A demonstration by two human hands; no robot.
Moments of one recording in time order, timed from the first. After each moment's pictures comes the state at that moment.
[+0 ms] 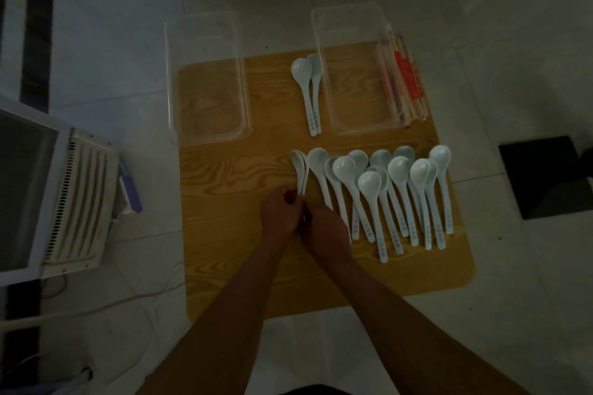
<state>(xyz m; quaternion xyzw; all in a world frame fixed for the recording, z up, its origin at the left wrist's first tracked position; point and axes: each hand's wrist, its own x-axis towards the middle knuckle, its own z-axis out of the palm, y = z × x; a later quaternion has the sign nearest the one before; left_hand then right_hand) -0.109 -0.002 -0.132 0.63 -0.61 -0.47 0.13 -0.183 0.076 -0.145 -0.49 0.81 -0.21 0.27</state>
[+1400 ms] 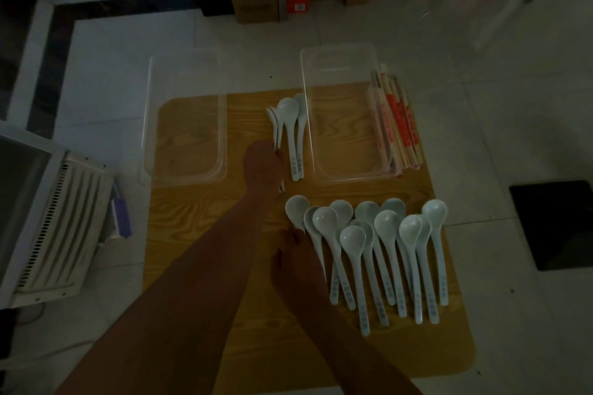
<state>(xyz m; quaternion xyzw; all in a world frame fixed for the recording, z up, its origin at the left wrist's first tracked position) -0.206 -0.156 -0.142 0.65 -0.69 -0.28 0.15 -0.205 0.040 -0.141 -0.50 0.81 -0.19 0.25</state>
